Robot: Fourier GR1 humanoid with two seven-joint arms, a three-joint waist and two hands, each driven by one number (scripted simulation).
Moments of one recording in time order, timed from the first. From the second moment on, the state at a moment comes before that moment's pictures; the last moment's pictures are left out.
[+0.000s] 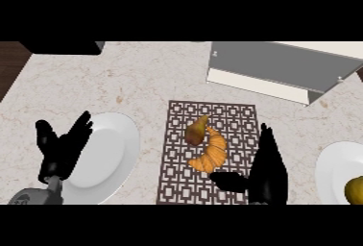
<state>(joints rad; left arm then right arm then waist) -0.07 0.37 -0.15 -1.35 0.36 0.16 0.22 -0.02 -0.01 0.49 -1.84 1.02 -0.24 1.25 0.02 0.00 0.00</state>
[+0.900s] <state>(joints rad) -0.06 0.35 -0.14 -1.35 0.34 0.16 0.22 -0.14 -0.01 0.45 -1.58 1.01 -0.24 1.24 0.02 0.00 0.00</state>
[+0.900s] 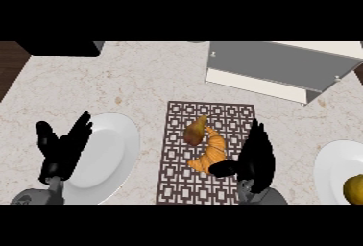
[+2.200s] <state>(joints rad) -0.08 0.33 -0.11 -1.31 0.32 0.13 0.22 -0.28 -0.03 0.48 -1.34 0.86 -0.32 1.19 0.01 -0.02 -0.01</state>
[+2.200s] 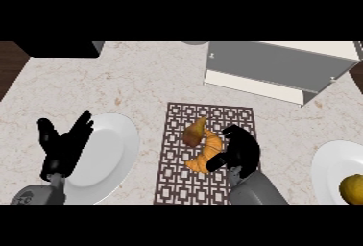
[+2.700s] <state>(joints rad) -0.09 0.33 -0.10 -1.32 0.31 0.11 0.23 -0.47 -0.02 0.59 -1.19 0.69 -0.33 1.05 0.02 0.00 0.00</state>
